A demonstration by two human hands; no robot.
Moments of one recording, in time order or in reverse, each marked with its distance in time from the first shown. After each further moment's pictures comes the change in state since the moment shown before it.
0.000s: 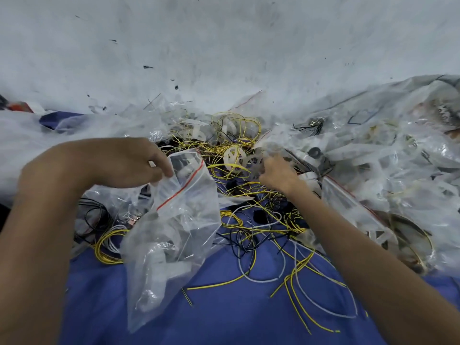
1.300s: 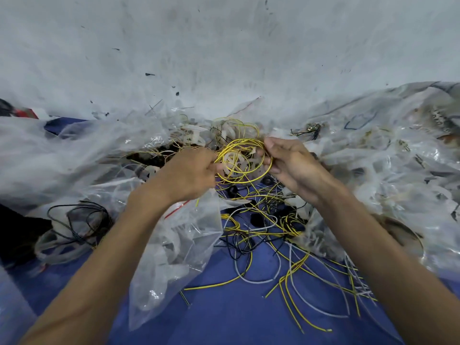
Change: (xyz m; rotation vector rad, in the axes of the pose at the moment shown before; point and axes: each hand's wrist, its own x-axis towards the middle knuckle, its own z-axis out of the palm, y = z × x) left_hand 0.034 0.063 0.043 -0.160 0.367 0.160; right_hand -0.078 -0.021 -0.074 1.539 -0.159 -0.206
